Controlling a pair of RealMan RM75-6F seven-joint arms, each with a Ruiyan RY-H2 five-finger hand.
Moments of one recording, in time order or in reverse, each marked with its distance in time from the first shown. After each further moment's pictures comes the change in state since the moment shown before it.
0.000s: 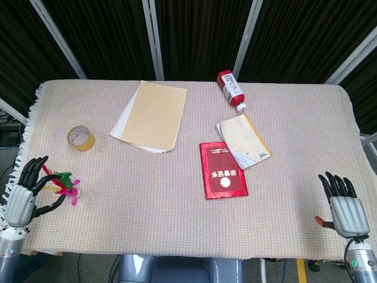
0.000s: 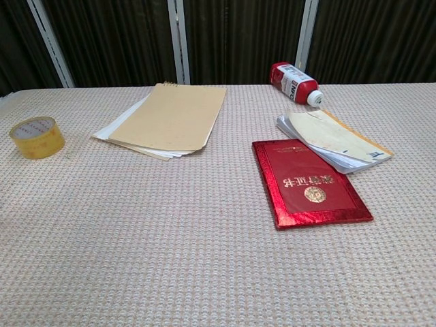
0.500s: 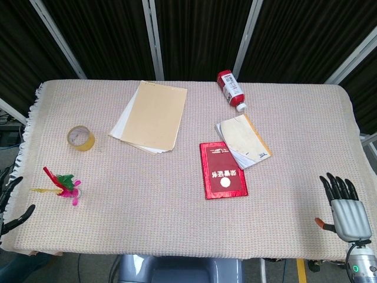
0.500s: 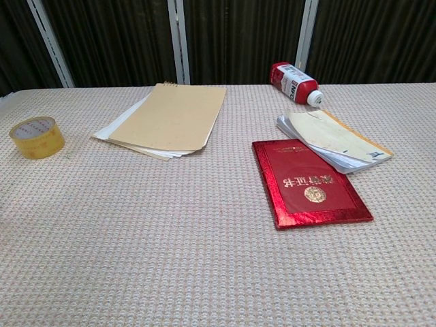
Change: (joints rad) left arm 0.132 0.173 0.014 -0.231 -0.026 0.080 0.332; right arm -0.025 0.010 -0.011 -0.035 -0.035 0.057 -0.018
